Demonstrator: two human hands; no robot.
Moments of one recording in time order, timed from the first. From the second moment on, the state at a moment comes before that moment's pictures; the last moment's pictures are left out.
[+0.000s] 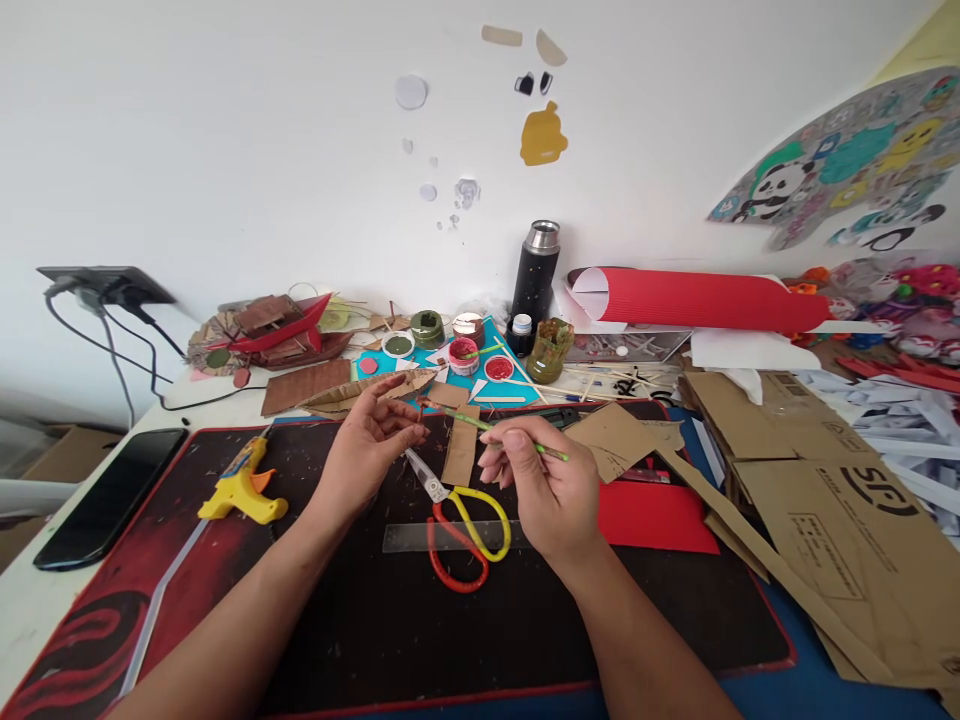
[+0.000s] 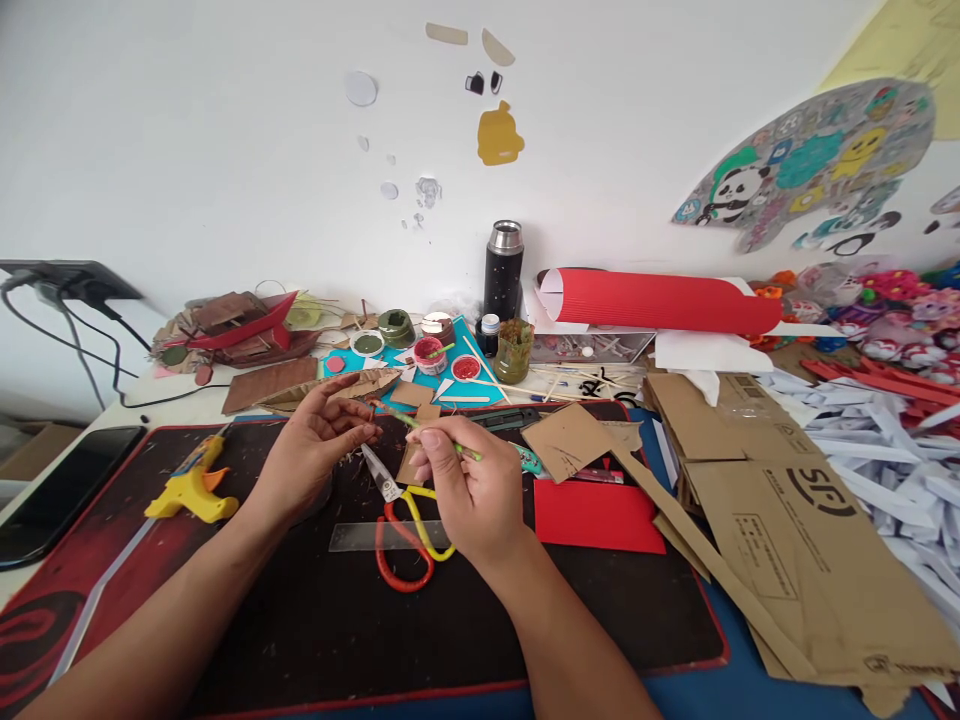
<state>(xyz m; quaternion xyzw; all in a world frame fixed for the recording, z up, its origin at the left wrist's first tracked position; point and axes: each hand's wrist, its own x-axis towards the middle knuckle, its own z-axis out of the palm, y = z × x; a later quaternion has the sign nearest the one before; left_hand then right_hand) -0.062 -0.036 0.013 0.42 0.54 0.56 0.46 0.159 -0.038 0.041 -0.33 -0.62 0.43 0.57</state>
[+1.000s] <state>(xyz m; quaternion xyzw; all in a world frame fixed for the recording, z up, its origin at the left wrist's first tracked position) -0.061 -0.034 0.016 0.32 0.54 0.58 0.52 0.157 -0.037 0.041 -0.34 -0.63 0.43 0.55</state>
